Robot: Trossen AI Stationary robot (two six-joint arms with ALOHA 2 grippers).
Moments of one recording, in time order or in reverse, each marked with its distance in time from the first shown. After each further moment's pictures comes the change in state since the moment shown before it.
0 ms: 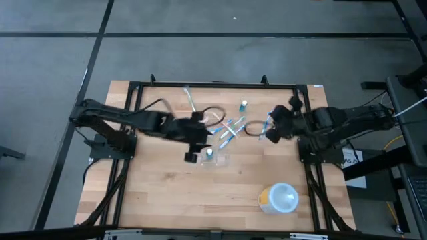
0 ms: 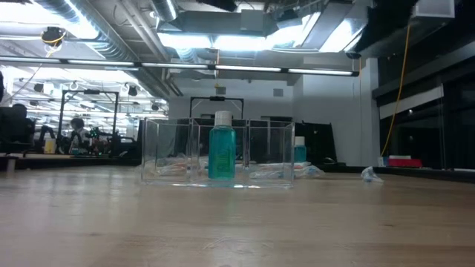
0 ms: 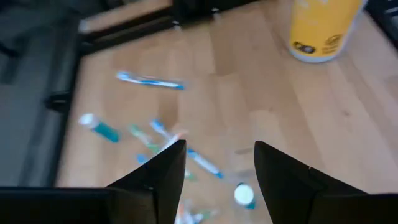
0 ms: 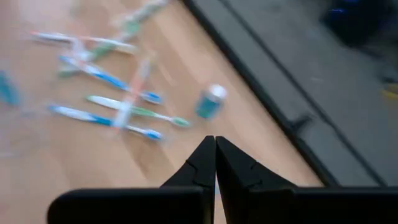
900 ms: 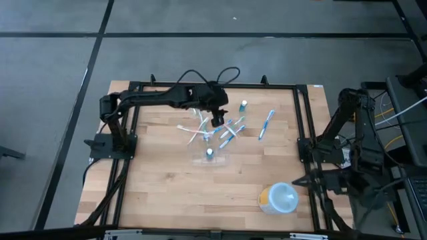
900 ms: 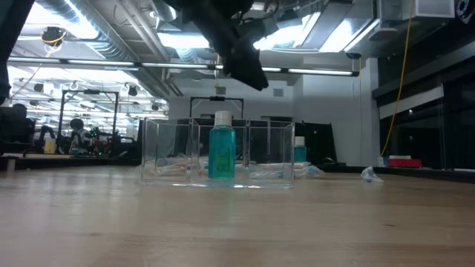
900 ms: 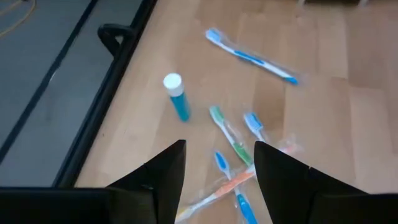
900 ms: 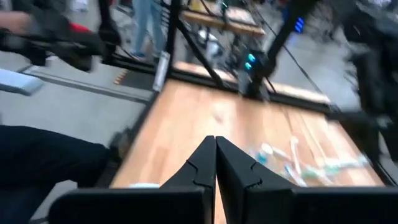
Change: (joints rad) left arm 0.441 0.338 0.135 0.159 0.211 -0.036; right arm 1.152 0.007 0.000 0.324 0.444 0.053
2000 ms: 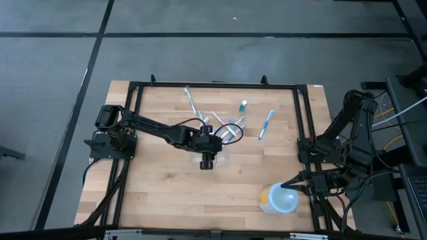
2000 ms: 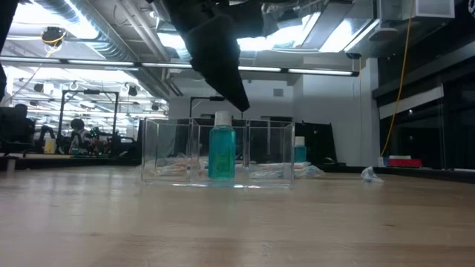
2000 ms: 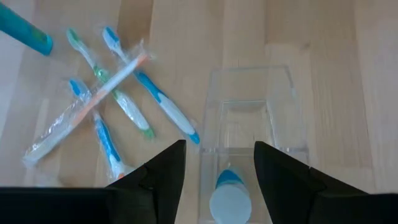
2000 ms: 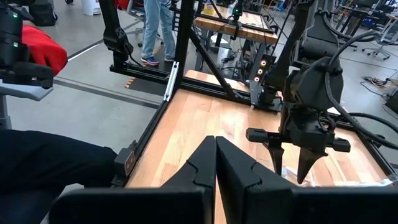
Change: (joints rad) left arm -0.404 0.002 -0.185 -0.067 -0.179 -0.201; right arm -0.169 0.028 0.000 0.279 -0.191 -0.276
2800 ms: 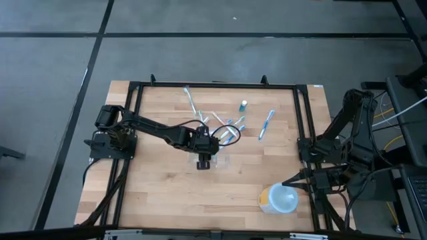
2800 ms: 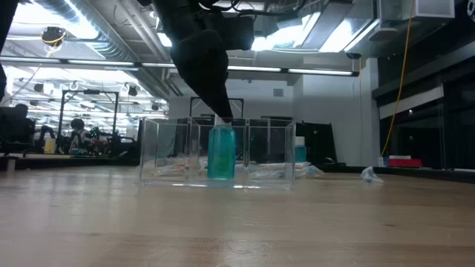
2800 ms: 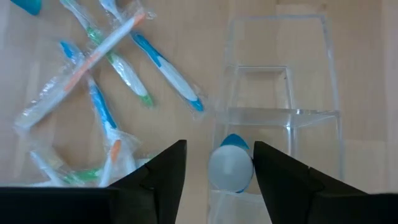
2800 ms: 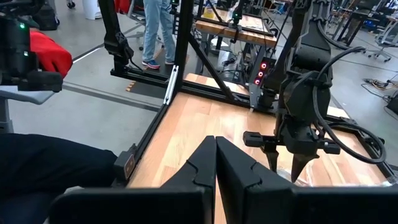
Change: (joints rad) left arm 0.000 0.000 -0.027 -0.068 -0.011 -0.037; right arm 0.000 -0.023 0.000 0.000 -0.001 -0.014
